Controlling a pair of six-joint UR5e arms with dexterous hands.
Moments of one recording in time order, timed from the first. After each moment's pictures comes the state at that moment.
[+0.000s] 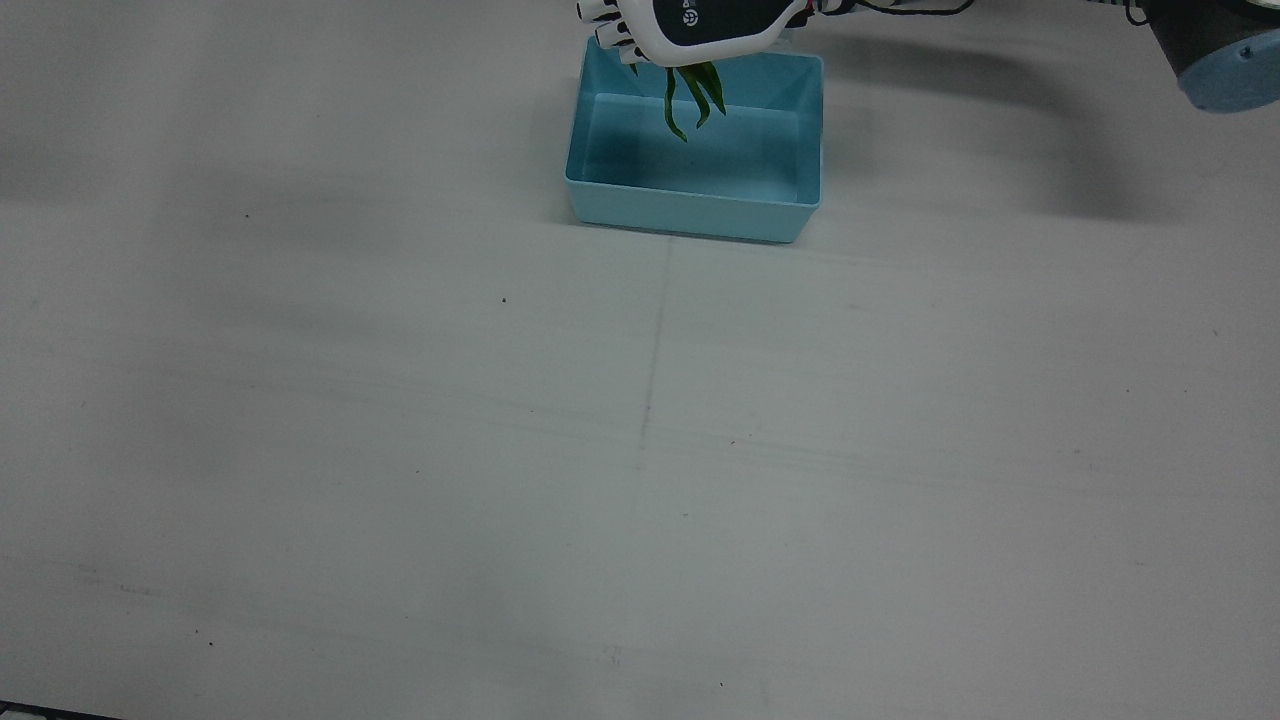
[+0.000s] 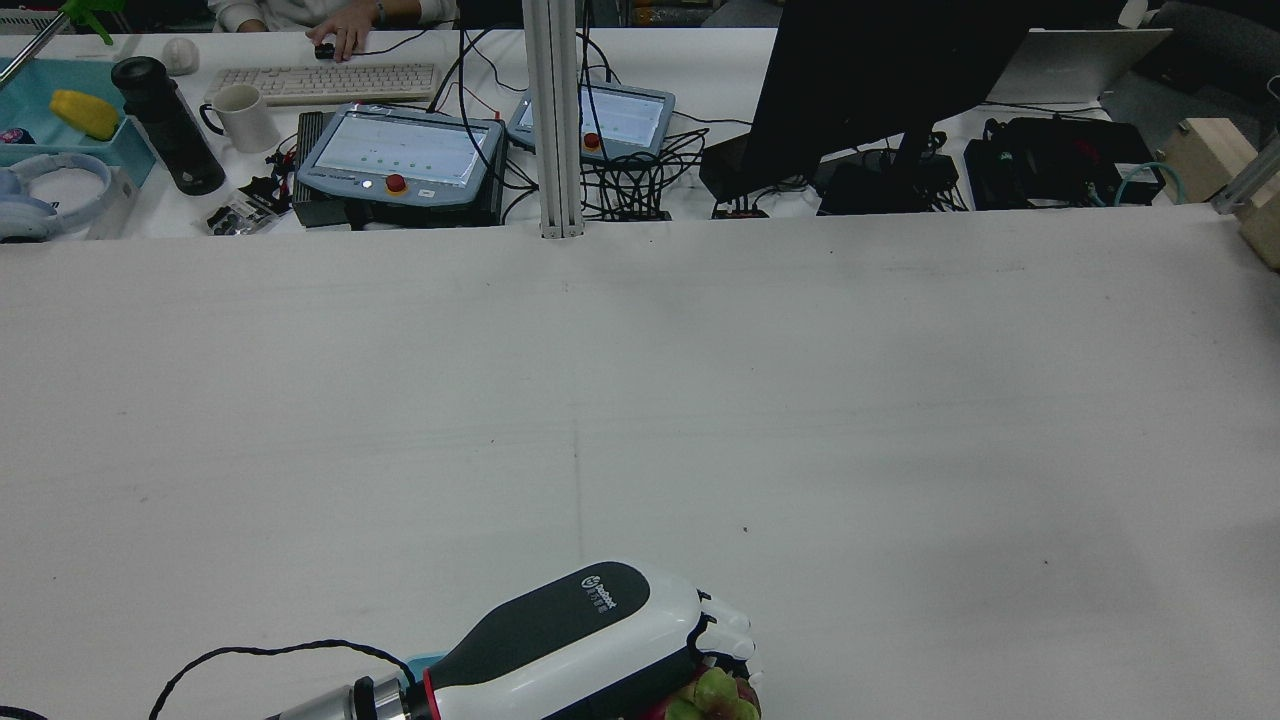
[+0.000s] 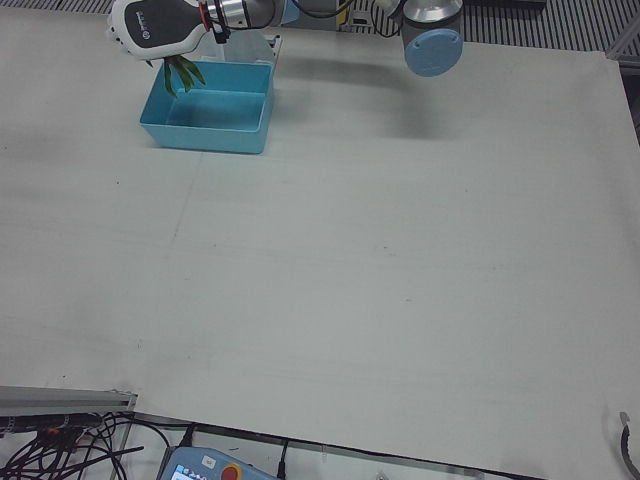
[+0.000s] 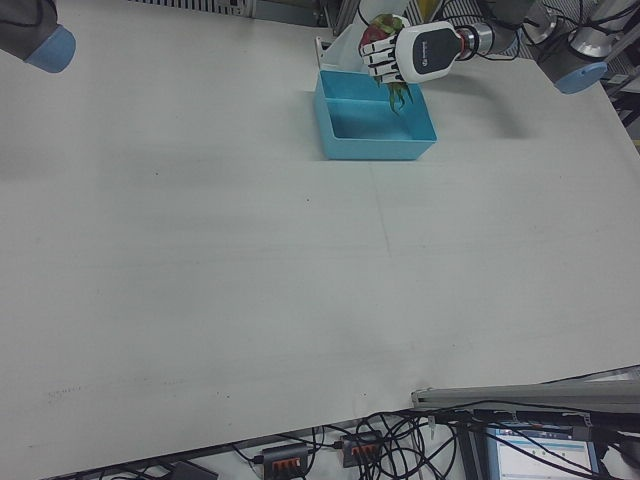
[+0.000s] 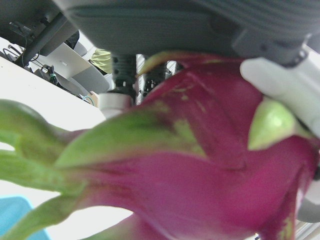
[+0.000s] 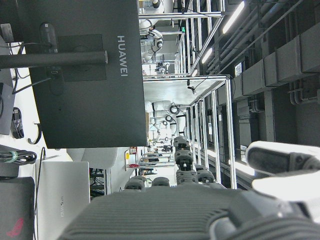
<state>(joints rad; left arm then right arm) -0.19 -2.17 -2.20 0.52 1.35 1.41 1.50 -1.55 1.55 -3.06 -1.49 0.07</state>
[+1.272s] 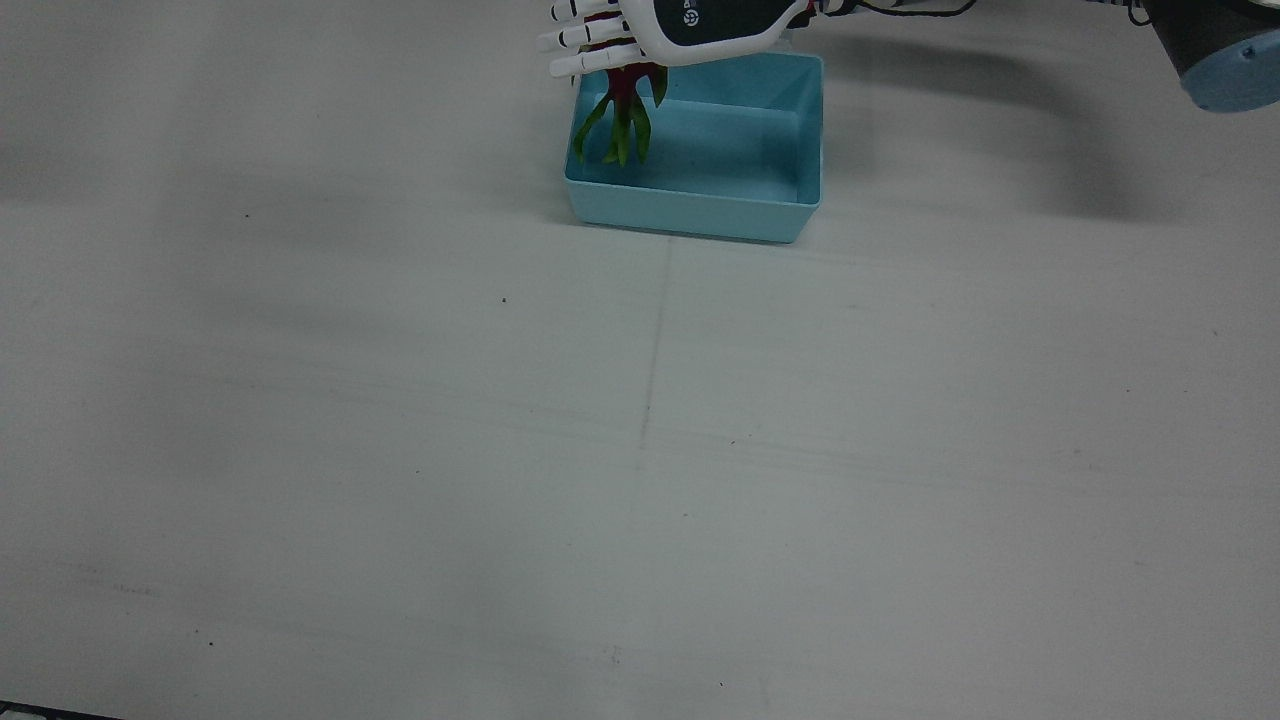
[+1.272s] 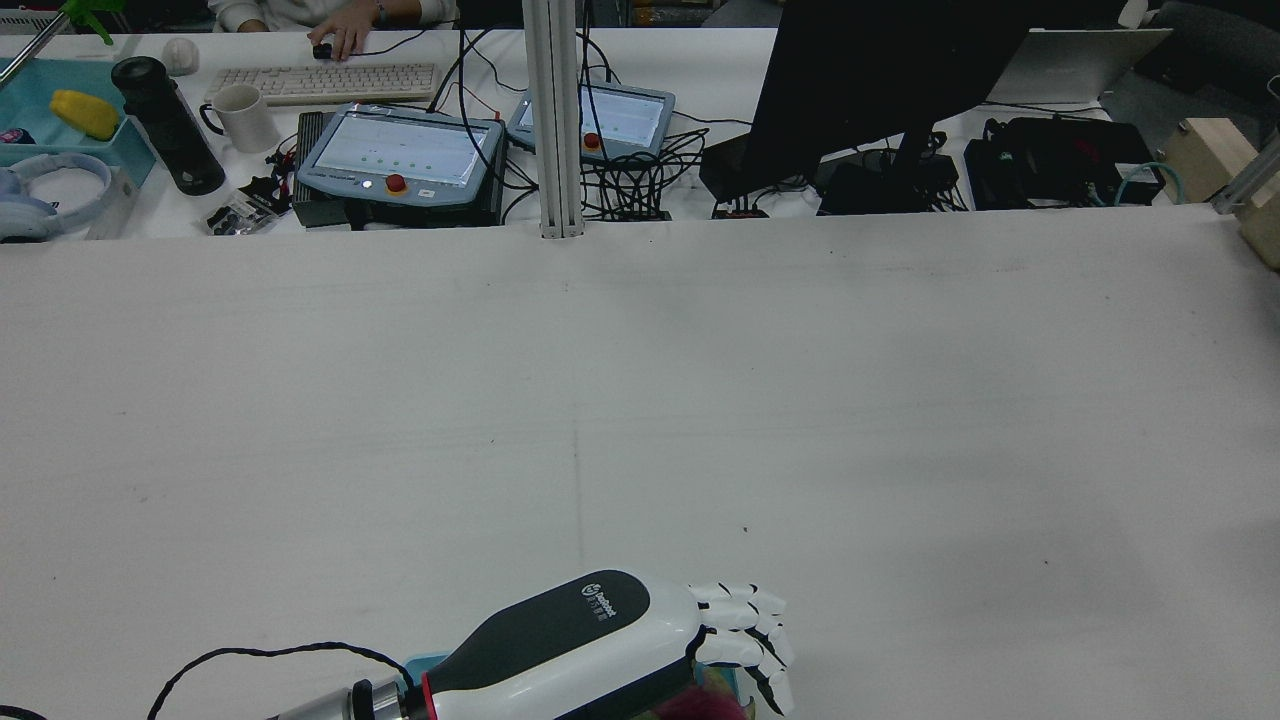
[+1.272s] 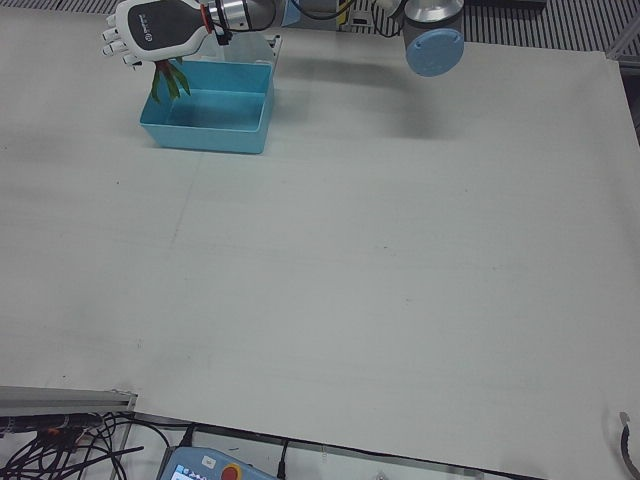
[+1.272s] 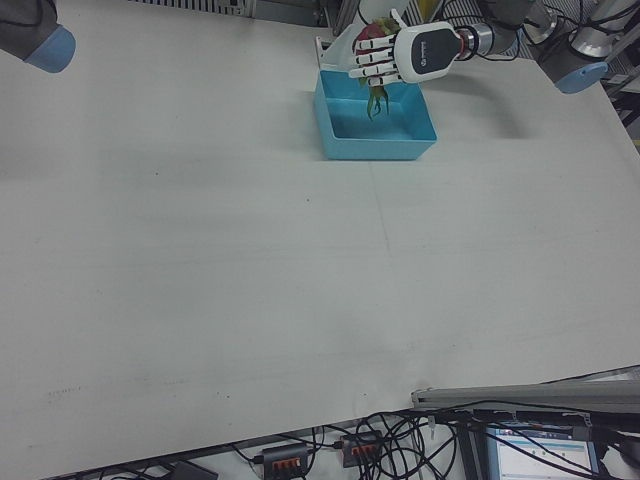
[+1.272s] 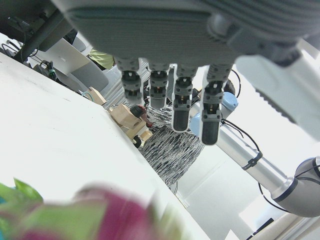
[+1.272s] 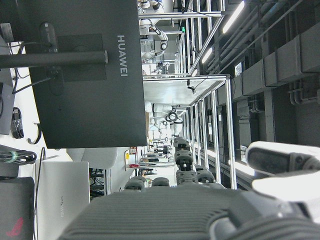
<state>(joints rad) -0.19 -2.16 -2.20 0.53 1.36 1.40 1.50 -1.55 1.55 -3.06 -1.49 0.07</state>
